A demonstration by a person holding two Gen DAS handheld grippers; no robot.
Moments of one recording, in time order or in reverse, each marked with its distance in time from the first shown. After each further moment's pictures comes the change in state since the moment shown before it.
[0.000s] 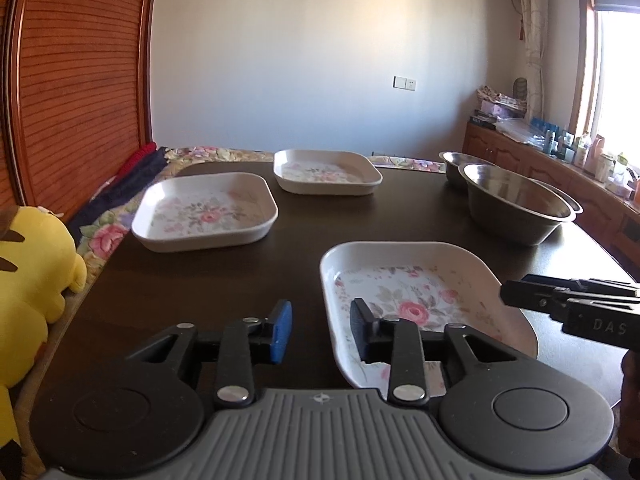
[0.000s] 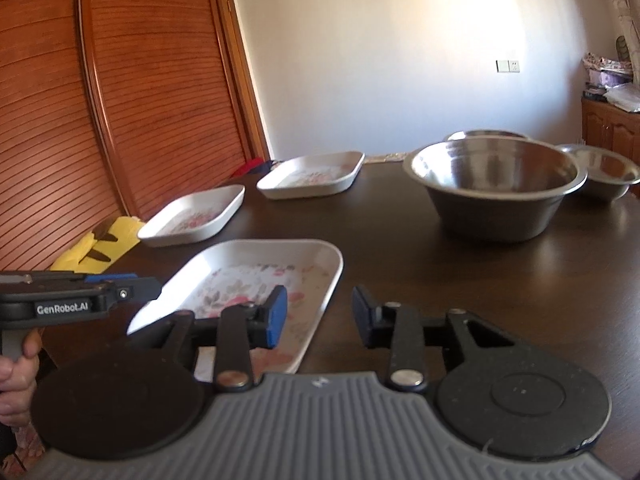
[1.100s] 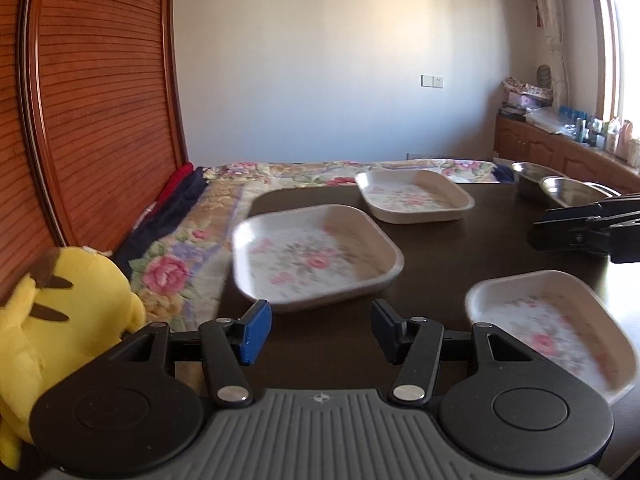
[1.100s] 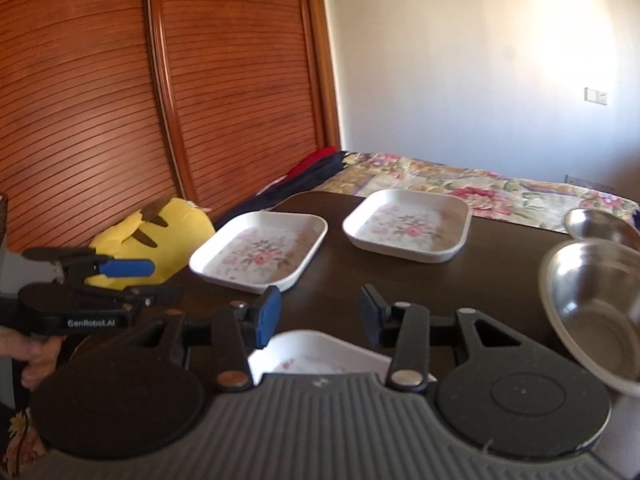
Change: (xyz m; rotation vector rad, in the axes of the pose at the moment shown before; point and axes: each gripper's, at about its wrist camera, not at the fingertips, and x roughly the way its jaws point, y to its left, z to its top) left arm 0.021 0.088 0.040 0.083 -0.010 0.103; right arm 0.069 0.057 0.078 -0.187 0.093 0.186
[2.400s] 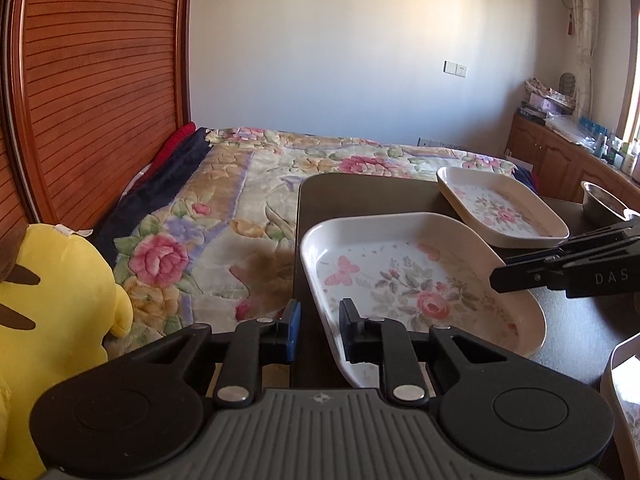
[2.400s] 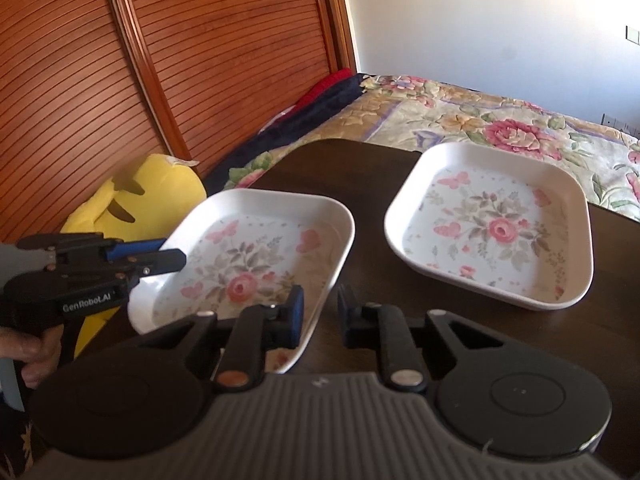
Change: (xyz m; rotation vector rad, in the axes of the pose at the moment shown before) left arm 0.104 0.080 0.027 -0.108 0.098 -0.061; right arm 0.141 0.004 0.043 0.045 0.258 0.050
